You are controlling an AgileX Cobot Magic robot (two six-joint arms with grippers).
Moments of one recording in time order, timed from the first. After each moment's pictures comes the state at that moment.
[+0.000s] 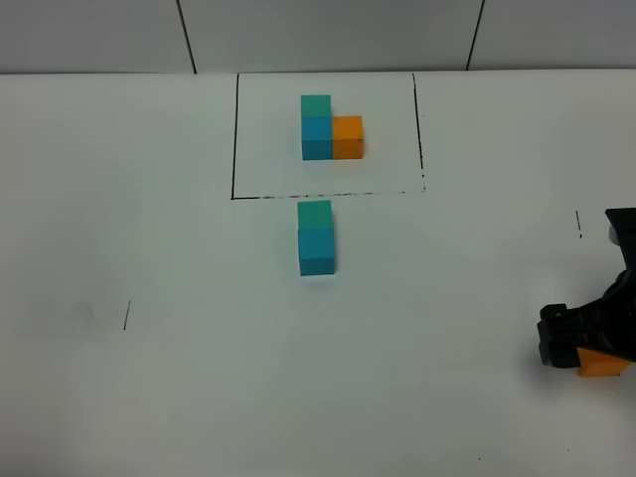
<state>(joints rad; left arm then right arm) -0.02 0.00 -0.50 -0.16 1.08 0.14 0.23 1.39 -0.61 -0.02 0.64 0.16</state>
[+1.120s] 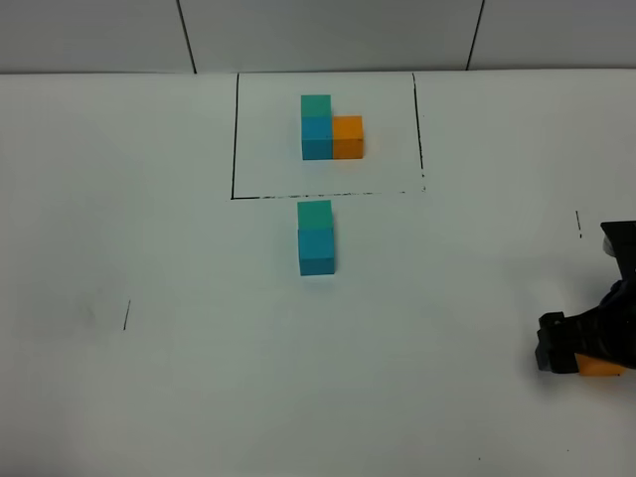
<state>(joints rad) -0.02 0.00 -0.50 -0.16 1.08 0.14 0.15 1.49 -0.56 0.10 0.50 -0.03</state>
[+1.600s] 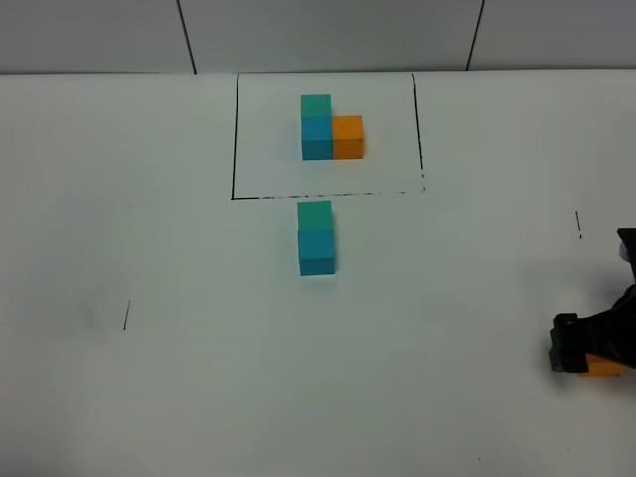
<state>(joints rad) -0.02 0.00 -0.50 -0.16 1.08 0.14 0.08 1.56 -0.55 0.09 0.45 -0.03</state>
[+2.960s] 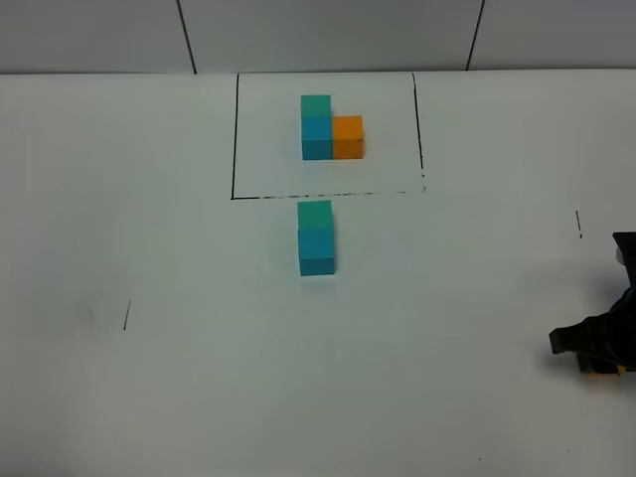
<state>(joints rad) -0.02 0.00 -0.50 -0.16 1.08 0.14 0.08 1.61 -0.55 0.02 0.41 0.02</state>
